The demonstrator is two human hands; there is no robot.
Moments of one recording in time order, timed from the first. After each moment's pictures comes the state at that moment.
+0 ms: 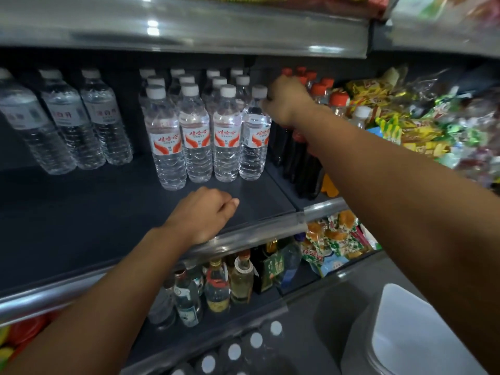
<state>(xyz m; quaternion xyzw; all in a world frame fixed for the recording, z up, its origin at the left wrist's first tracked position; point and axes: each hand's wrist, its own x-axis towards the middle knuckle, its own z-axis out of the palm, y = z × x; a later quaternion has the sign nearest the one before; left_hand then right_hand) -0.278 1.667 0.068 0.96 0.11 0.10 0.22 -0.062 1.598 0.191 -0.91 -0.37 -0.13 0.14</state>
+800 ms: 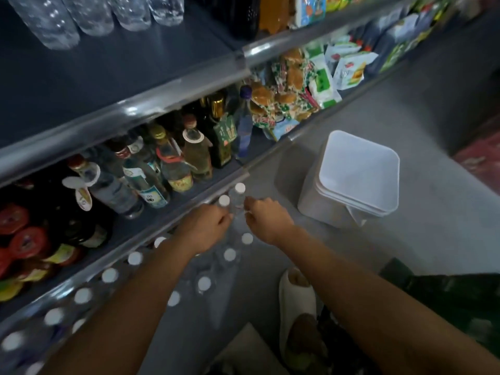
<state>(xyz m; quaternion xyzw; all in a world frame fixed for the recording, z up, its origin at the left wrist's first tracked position) -0.381 1.534 -0.127 0.95 0.03 -0.17 0.26 -0.320 1.379 -0.141 -0.93 -0.28 0.21 0.11</state>
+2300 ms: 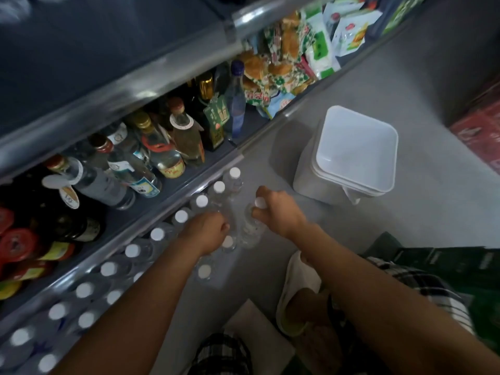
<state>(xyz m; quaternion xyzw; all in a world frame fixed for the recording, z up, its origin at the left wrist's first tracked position) -0.379 1.530 -0.166 0.94 0.03 -0.29 0.19 -0.312 1.353 -0.147 -0.93 -0.21 0.22 0.21</state>
